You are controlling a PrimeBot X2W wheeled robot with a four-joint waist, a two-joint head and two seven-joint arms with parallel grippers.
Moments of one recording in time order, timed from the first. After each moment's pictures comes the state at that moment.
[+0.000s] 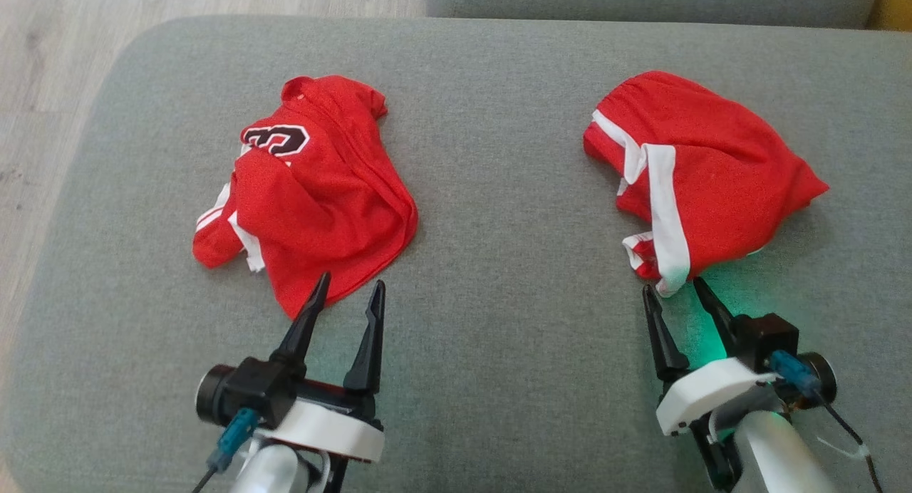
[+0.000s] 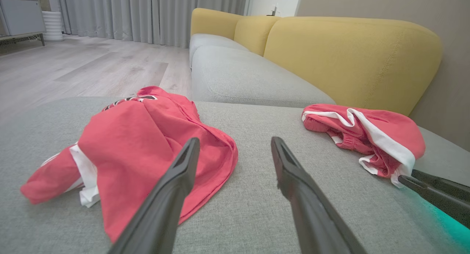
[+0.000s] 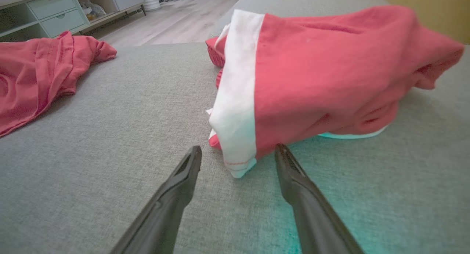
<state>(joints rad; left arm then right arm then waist) -0.13 0.10 -0.38 0.26 -0.30 -0.05 -0.25 -0.19 -0.05 0.09 0.59 0.06 0.13 -0.24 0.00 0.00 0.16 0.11</state>
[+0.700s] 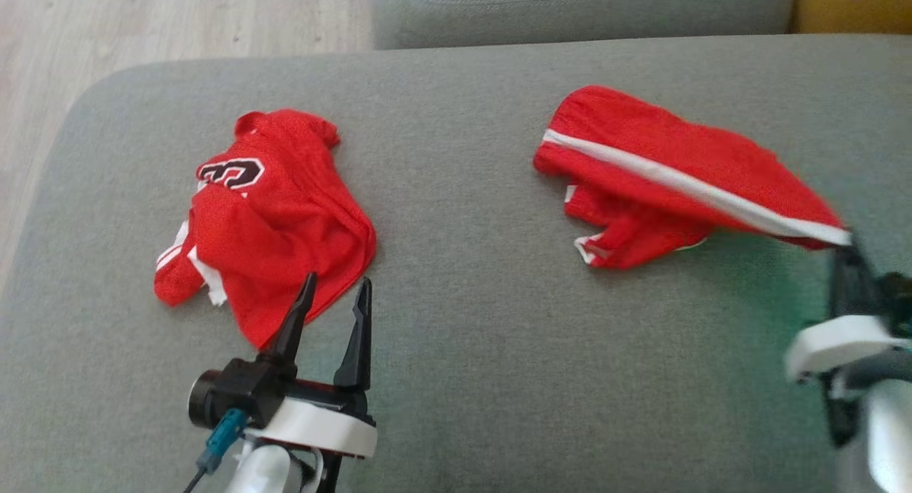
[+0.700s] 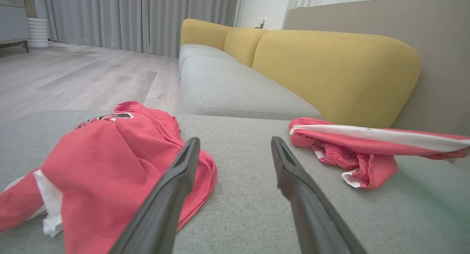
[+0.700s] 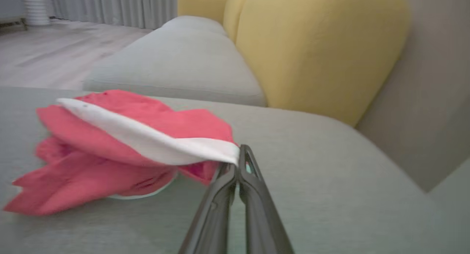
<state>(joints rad) -0.11 0.06 -0.31 0.28 -0.28 -0.08 -0.25 -0.22 -0.05 -0.33 0.42 -0.24 0.13 -0.18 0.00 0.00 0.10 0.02</state>
